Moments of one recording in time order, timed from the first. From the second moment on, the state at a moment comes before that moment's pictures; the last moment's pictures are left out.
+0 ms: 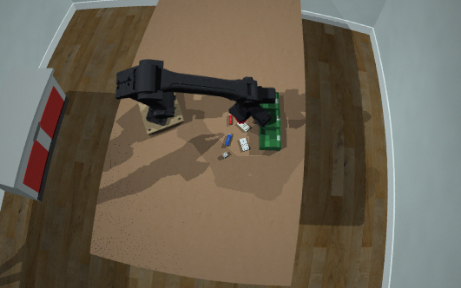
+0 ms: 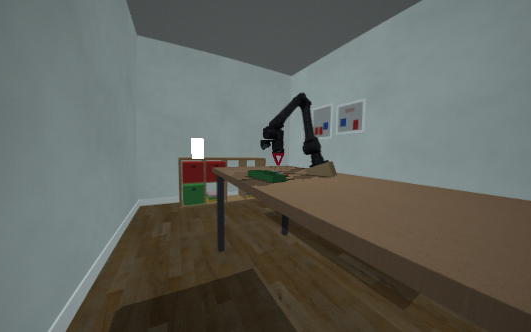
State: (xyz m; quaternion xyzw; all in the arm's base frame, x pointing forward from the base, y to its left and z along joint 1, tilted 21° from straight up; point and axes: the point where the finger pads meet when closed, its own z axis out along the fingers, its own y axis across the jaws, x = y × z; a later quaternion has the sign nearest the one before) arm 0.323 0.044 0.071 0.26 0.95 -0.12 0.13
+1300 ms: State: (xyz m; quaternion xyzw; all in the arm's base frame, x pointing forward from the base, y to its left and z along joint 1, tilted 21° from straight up) arm 0.330 0.051 0.071 0.27 0.95 -0.11 0.14
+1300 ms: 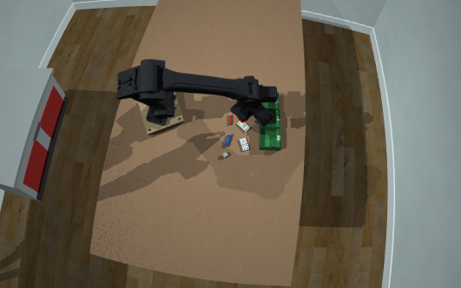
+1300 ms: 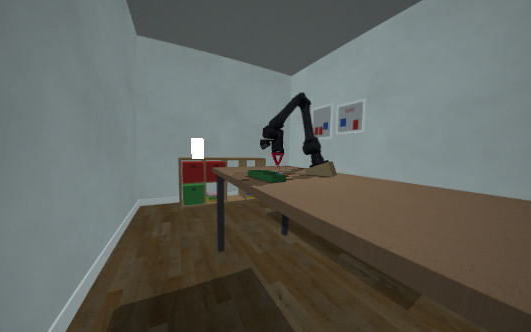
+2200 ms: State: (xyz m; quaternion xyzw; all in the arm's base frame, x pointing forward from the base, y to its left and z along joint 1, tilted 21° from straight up) arm 0.342 0.035 0.021 0.27 0.95 -0.11 0.14
